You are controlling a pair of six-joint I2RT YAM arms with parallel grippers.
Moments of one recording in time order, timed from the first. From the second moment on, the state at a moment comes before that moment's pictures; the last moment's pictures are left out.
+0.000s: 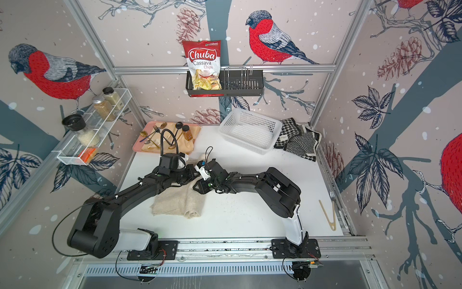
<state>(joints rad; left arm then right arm) -0.29 1.40 0.69 -0.09 0.49 -0.77 0.99 1.98 1.17 0.12 -0.38 0.42</state>
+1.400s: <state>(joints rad) -0.14 1.47 0.53 0.02 0.34 -0.73 0.97 2.10 1.09 0.39 -0.56 0.64</state>
